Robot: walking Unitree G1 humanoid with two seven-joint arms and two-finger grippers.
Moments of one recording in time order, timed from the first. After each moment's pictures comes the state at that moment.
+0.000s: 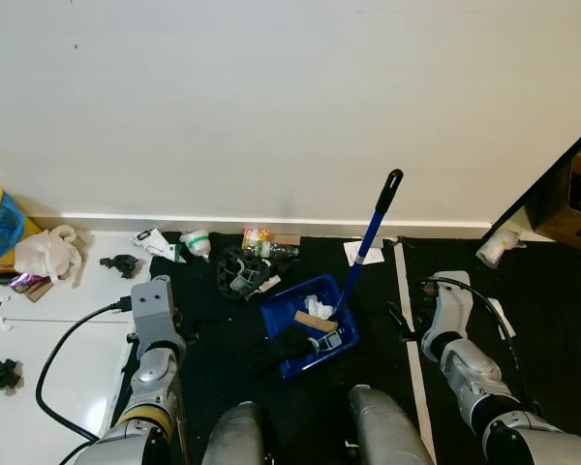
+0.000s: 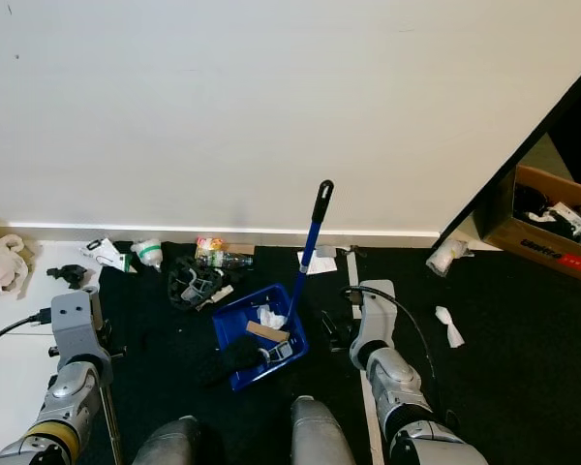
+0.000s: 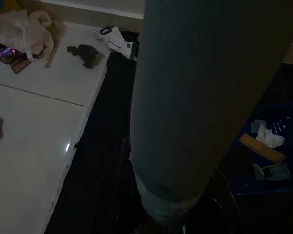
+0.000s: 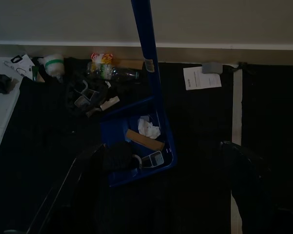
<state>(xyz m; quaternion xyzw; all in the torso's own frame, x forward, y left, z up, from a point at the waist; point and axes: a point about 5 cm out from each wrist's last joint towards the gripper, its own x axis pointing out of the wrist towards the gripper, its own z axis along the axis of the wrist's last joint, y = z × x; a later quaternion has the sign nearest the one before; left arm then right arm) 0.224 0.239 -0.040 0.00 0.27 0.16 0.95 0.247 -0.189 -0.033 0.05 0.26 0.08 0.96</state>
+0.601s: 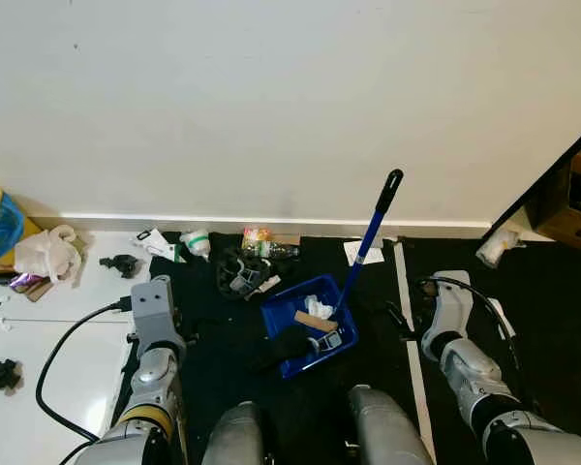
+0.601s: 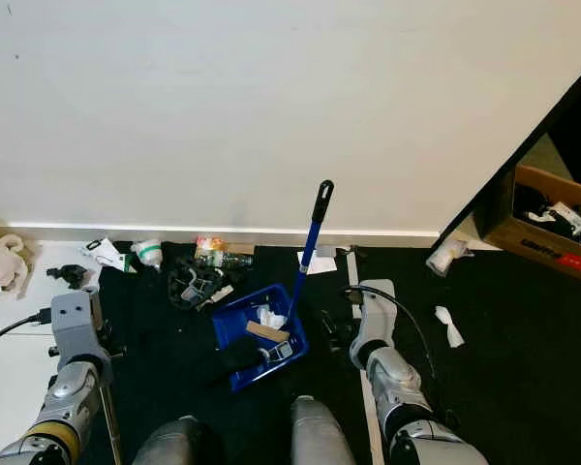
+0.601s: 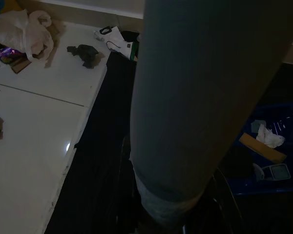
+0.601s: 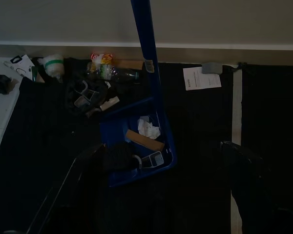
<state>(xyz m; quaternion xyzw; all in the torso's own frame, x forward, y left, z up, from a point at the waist) 0.224 0.239 -0.040 0.00 0.27 0.16 0.95 0.247 -0.189 -0.033 0.05 0.26 0.08 0.96</state>
